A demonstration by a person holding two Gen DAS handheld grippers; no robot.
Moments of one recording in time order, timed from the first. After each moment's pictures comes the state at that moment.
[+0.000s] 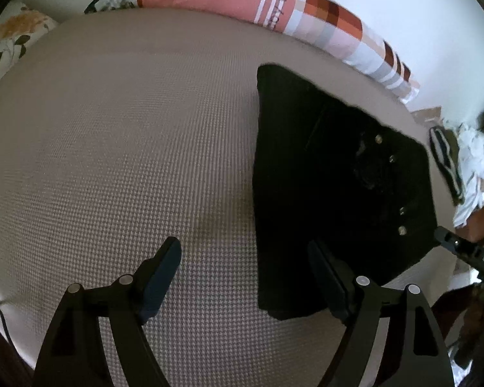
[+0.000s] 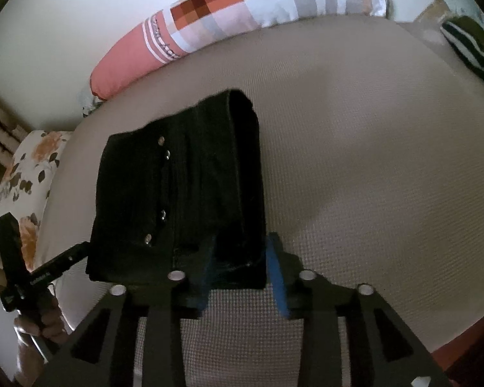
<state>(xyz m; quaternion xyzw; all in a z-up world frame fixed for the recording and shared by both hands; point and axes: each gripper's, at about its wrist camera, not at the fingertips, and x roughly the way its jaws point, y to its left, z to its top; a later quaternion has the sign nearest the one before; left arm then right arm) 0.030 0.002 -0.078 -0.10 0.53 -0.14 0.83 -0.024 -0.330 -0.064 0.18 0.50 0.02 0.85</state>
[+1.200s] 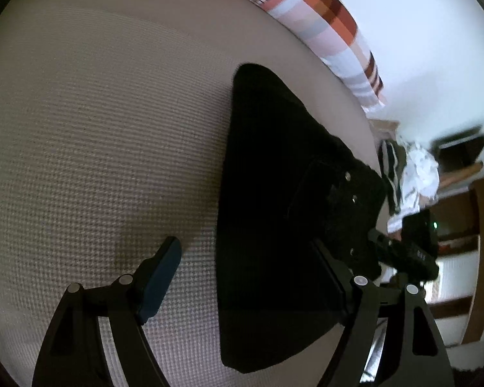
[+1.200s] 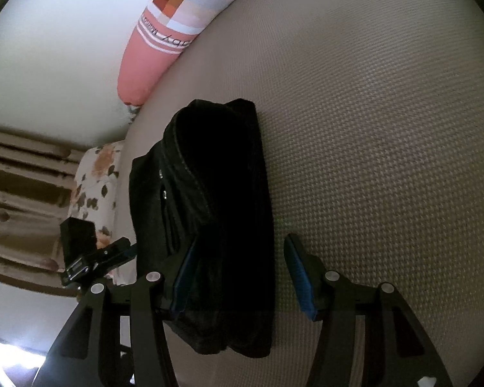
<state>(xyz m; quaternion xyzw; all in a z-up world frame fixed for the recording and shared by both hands) 0.107 0.006 -0.102 -0.23 0.59 -0.26 0.73 0.049 -0.386 -0.131 0.35 0.54 0.18 0.74</state>
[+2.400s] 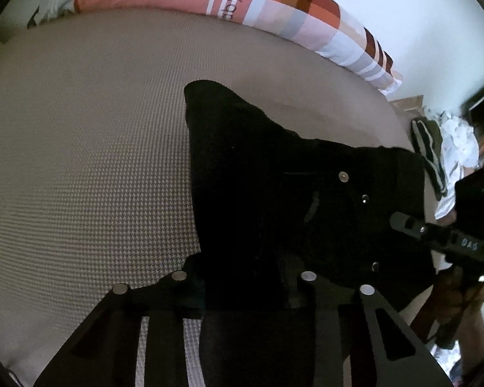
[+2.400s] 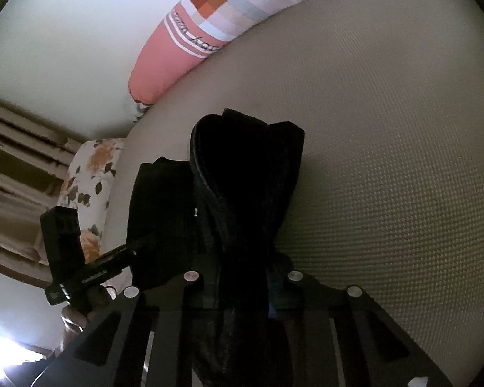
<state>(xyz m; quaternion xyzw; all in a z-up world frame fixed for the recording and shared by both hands) 0.110 -0.053 -0.082 -0.09 0.55 -0.21 0.80 0.062 -0.339 -0.095 0.30 0.51 0.17 0.79</state>
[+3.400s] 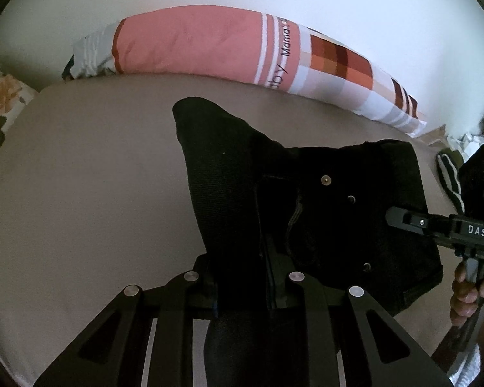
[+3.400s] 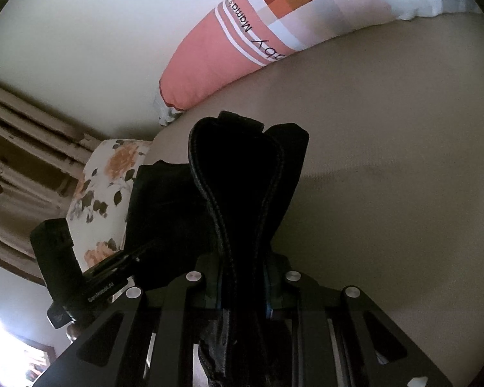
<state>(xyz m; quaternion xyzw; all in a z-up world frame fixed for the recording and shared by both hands) 0.169 0.014 -0.037 -0.05 0.48 -0.15 0.86 0.163 -0.256 -0.067 0.28 0.49 0.22 0.79</state>
